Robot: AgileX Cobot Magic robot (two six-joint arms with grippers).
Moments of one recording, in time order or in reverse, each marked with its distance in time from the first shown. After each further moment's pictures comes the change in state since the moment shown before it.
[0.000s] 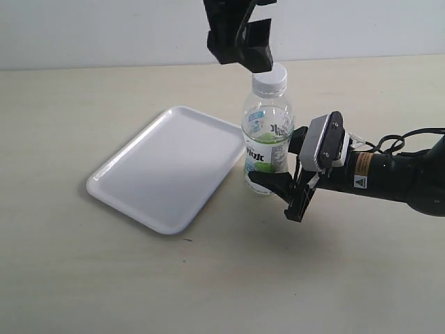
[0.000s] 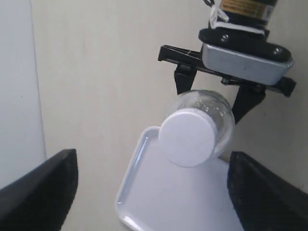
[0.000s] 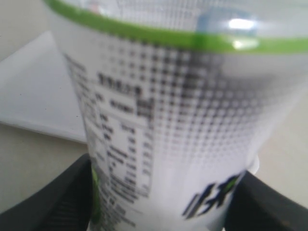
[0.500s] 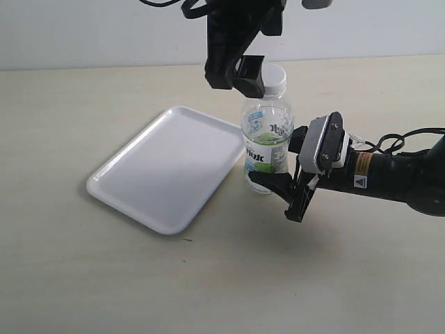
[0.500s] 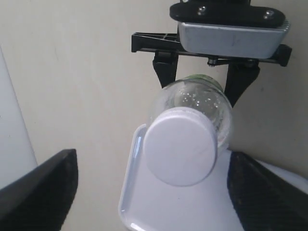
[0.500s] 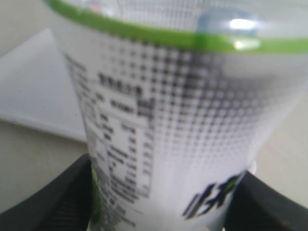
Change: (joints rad) left arm 0.000 0.068 0.000 0.003 0.012 0.149; right arm 0.000 0.000 0.000 0.004 0.000 -0.029
